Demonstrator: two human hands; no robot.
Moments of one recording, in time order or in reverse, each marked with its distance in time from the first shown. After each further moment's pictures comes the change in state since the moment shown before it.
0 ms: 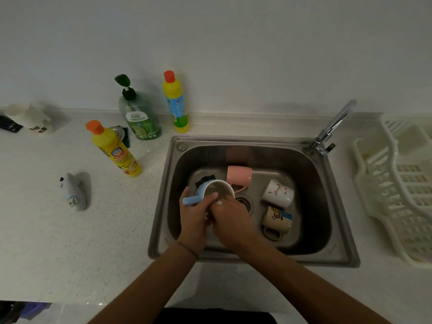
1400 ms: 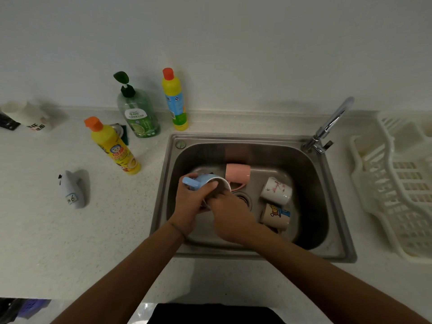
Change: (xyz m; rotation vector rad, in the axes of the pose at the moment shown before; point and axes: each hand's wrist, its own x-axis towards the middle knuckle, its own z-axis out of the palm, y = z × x) left_hand 0.019 0.027 -0.002 0.352 -0.127 0.167; right_hand 0.010 0.003 -0.012 -0.024 -0.138 0.012
